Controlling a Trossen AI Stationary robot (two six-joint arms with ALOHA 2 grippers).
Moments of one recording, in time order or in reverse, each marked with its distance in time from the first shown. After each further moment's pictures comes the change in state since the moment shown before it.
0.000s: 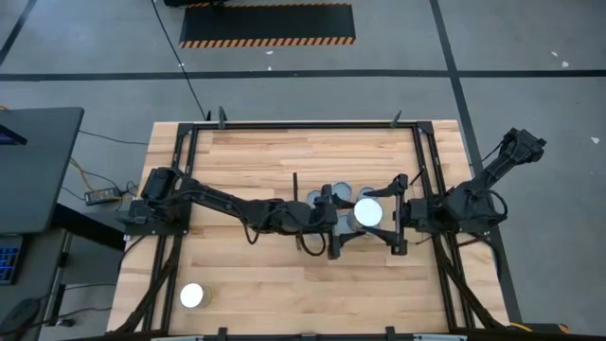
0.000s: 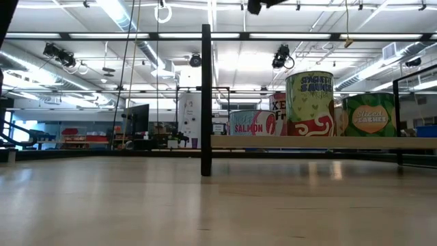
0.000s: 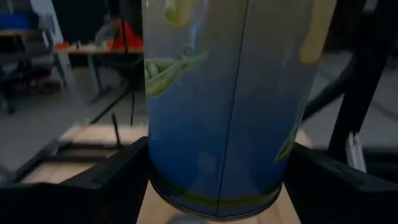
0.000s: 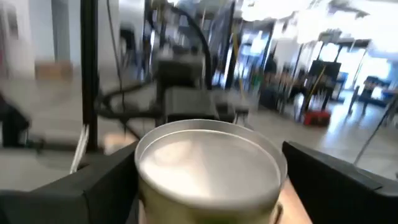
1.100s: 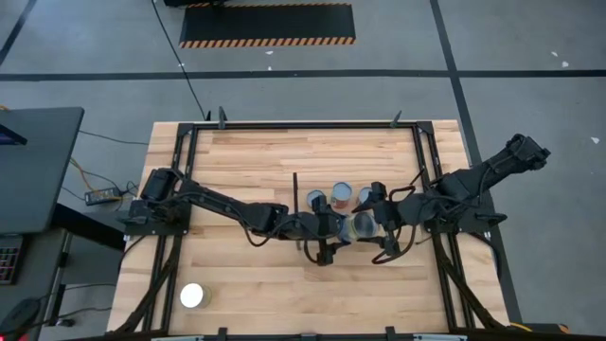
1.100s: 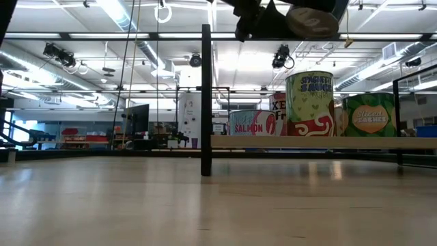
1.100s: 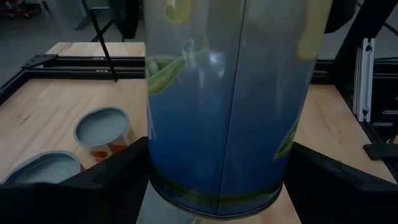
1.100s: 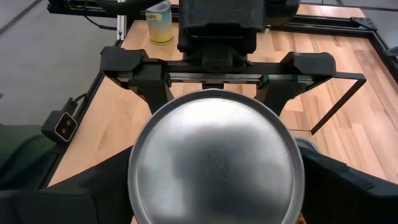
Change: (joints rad) left arm -0.018 -0.001 -0.002 -0.351 0.009 -0.104; right arm -0.192 0.147 0.307 -0.903 -0.442 0.406
